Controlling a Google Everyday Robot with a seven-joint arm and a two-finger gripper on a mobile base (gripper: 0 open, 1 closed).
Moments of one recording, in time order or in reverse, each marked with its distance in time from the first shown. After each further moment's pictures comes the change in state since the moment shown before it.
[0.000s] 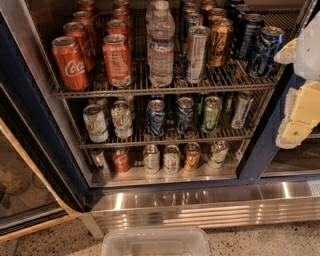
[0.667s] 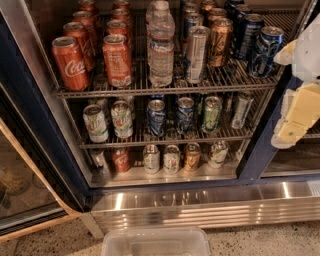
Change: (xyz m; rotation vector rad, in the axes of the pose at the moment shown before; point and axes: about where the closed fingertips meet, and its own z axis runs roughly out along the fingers) arm -0.003 -0.002 0.005 0.012 -0.023 0.020
